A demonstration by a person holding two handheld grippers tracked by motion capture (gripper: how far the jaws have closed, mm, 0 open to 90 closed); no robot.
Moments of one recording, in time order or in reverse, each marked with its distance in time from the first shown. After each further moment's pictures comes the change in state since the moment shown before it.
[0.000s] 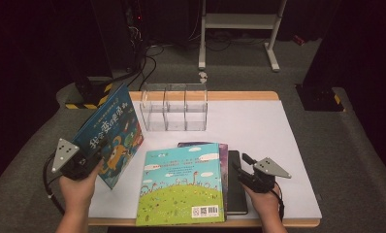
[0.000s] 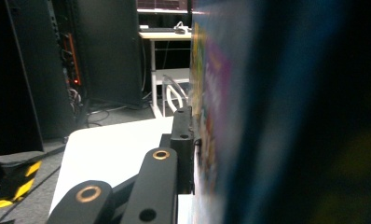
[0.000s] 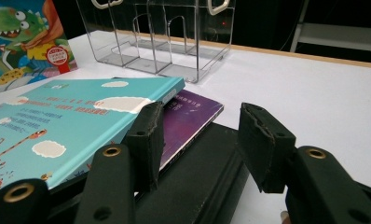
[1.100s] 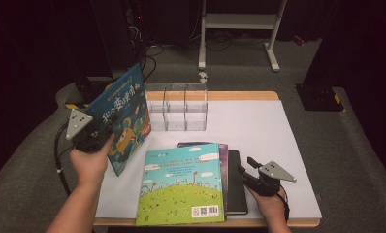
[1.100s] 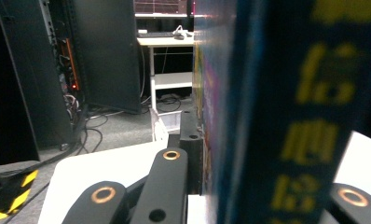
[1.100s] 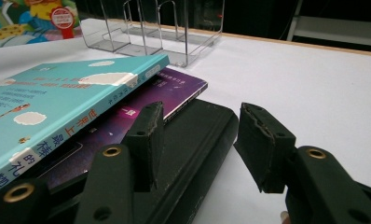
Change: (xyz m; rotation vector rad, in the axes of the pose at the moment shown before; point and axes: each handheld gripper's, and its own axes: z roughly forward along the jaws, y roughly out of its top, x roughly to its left) left arm -0.040 0.038 0.063 0.011 0.008 -0.009; right arm -0.012 -0.014 -0.009 0.022 -0.016 -0.008
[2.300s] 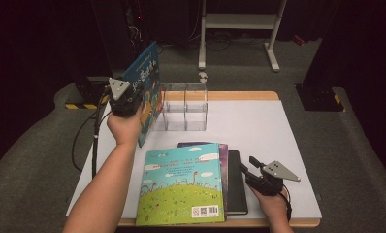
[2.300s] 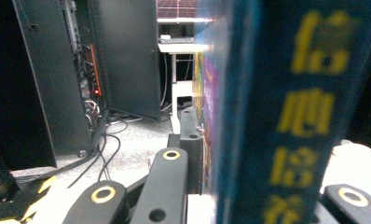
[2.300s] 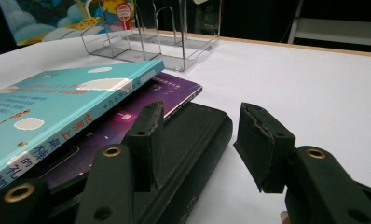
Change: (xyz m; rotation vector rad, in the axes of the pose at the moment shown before) left arm -0.021 -0.020 0.121 -0.060 0.117 0.039; right arm -0.007 0.000 -0.003 -0.020 0.013 0.023
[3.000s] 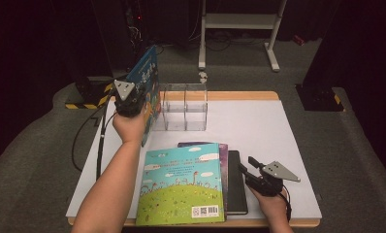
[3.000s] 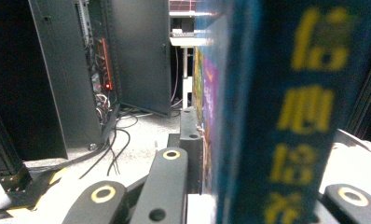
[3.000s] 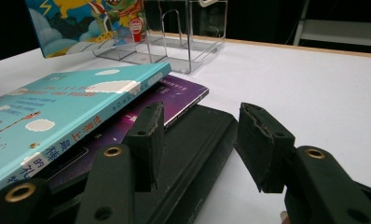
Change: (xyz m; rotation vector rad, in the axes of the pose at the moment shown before) left arm 0.010 -0.023 0.015 -0.002 0.049 0.003; right arm 0.002 0.000 -0.001 -0.005 0.021 0.002
